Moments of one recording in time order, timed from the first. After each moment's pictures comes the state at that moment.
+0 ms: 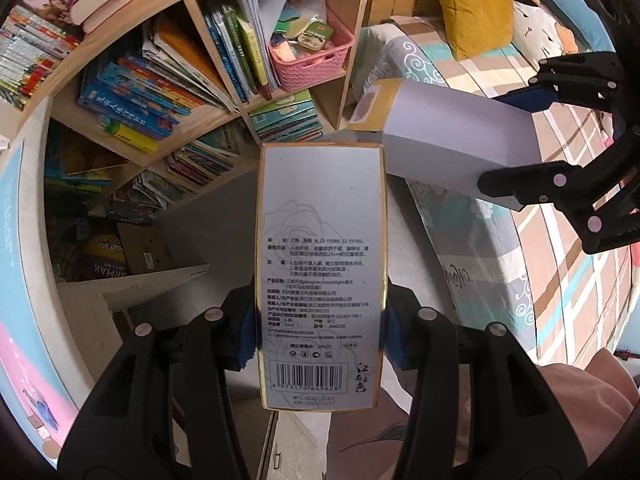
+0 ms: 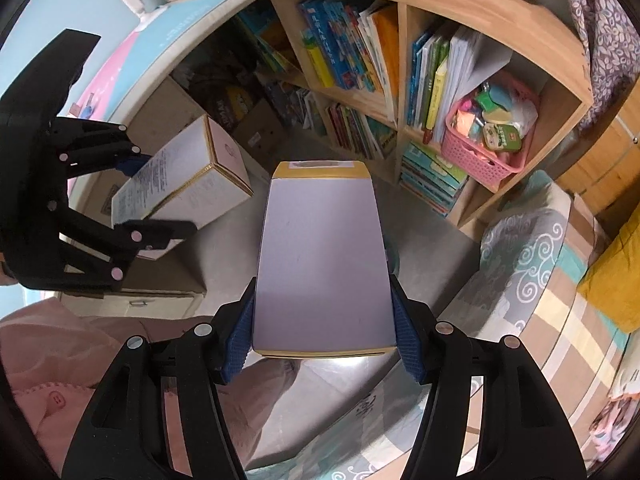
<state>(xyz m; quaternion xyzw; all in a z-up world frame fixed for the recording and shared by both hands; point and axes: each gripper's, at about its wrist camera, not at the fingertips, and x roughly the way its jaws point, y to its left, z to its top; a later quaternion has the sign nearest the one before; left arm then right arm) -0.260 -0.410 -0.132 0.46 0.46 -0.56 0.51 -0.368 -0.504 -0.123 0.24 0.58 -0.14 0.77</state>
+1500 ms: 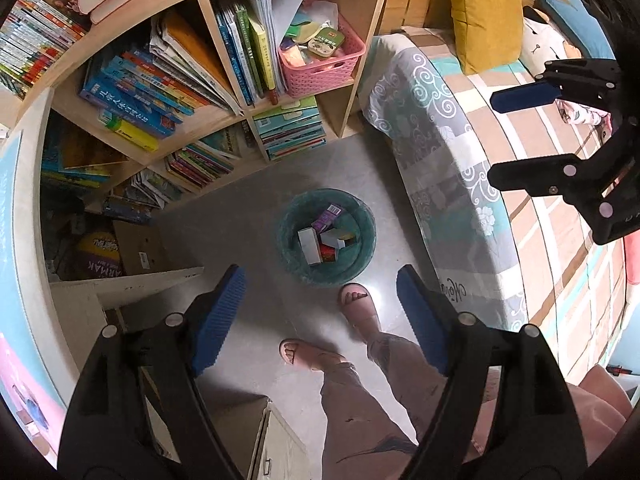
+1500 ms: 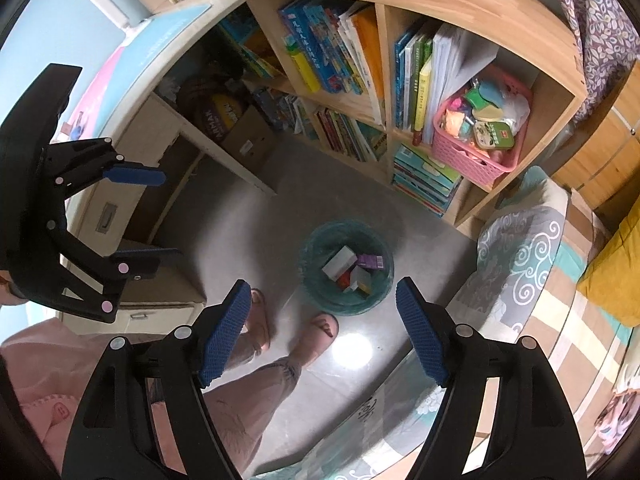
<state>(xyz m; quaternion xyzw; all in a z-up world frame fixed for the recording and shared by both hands) -0.248 -0.418 -0.135 0.44 0.47 -0.56 0.52 -0.367 -0.532 -0.126 0.26 0.57 -0.15 0.76</state>
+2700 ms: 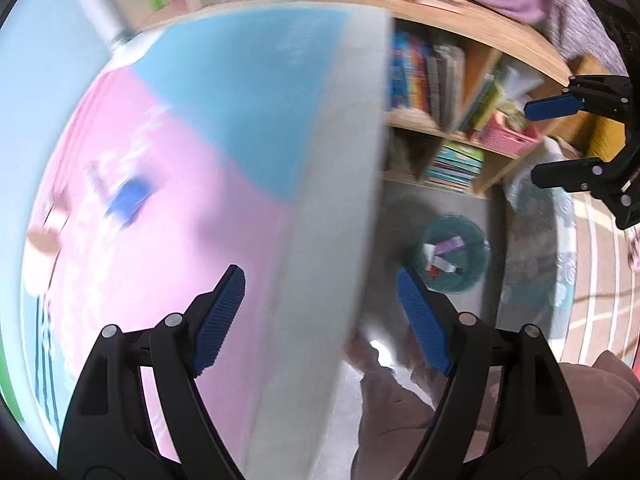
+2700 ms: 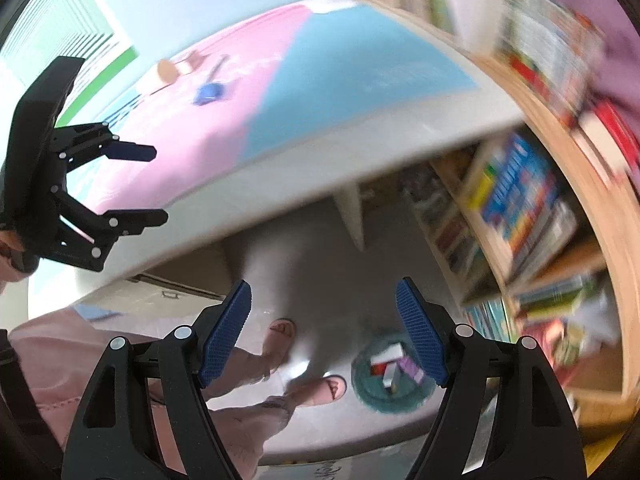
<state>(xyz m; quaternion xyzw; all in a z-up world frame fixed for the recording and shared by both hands) -0.047 -0.176 -0.070 0.29 0.51 -0.36 0.73 -0.108 -0.377 -0.060 0.06 0.56 0.07 0.82</state>
